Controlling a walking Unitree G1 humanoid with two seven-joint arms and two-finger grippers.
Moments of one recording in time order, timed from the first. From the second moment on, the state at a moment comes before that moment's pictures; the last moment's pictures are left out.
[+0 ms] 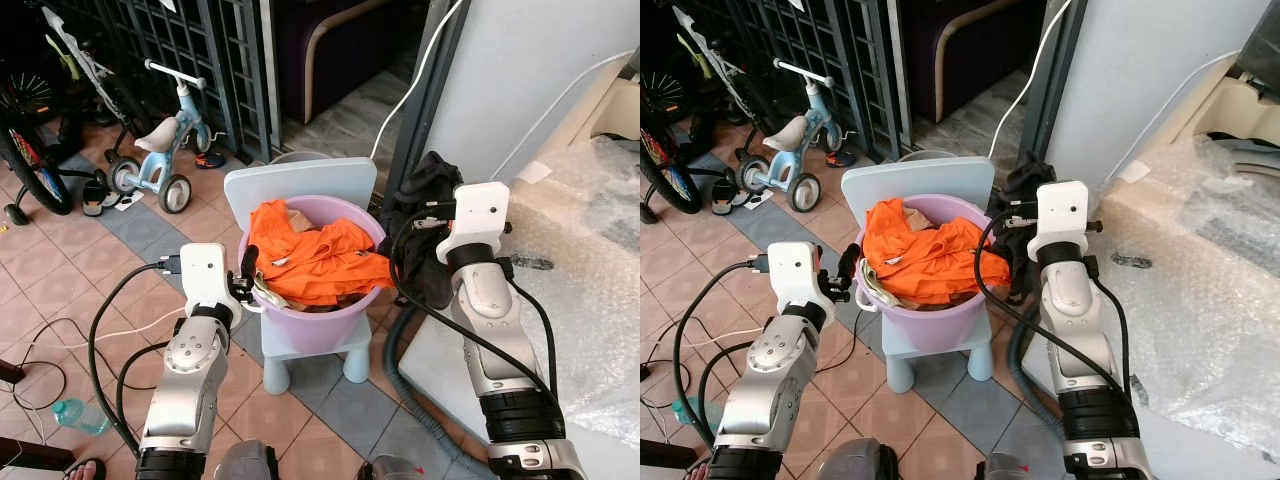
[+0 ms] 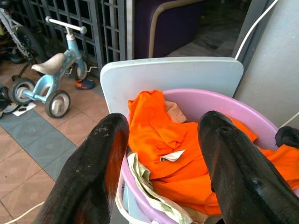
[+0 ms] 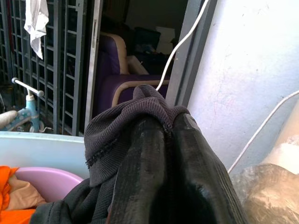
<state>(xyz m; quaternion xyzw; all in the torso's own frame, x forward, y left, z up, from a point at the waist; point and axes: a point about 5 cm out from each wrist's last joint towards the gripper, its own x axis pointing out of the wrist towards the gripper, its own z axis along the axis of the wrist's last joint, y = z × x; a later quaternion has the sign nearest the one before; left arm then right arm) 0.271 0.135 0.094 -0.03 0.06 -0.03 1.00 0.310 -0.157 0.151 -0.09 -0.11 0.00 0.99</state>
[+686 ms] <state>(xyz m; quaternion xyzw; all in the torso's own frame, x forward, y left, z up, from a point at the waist) 0.274 0.129 0.093 -0.03 0.06 -0.04 1.00 0.313 -0.152 0.144 -0.08 -0.10 0.02 0.99</state>
